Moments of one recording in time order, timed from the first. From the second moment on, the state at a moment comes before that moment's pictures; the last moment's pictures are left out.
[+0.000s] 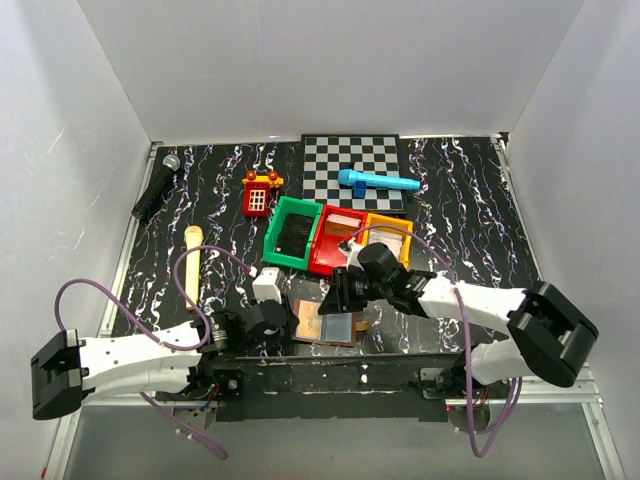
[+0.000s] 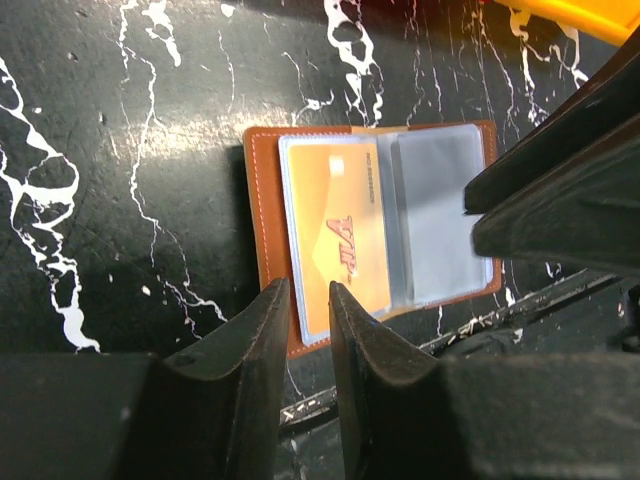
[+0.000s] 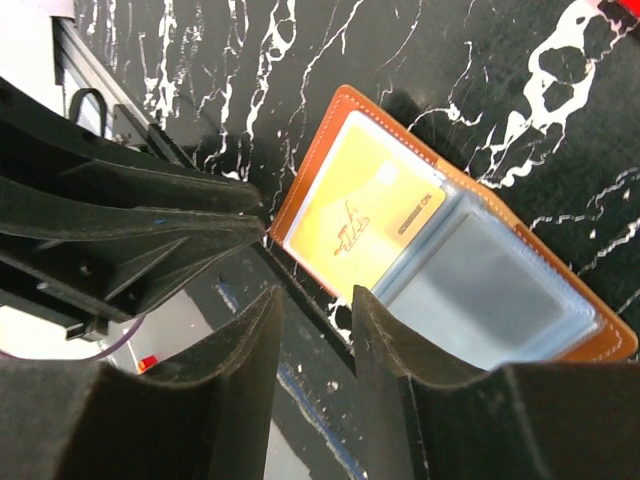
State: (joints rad) left arm -1.21 0.87 0.39 -0.28 -0.47 -0.93; right arm 0.91 1.32 0.62 0.04 -0.39 0.78
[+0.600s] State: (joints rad) left arm -1.14 1.02 0.38 -0.14 -0.37 -0.90; right arm 0.93 1.48 0.54 0.22 -0.36 0.86
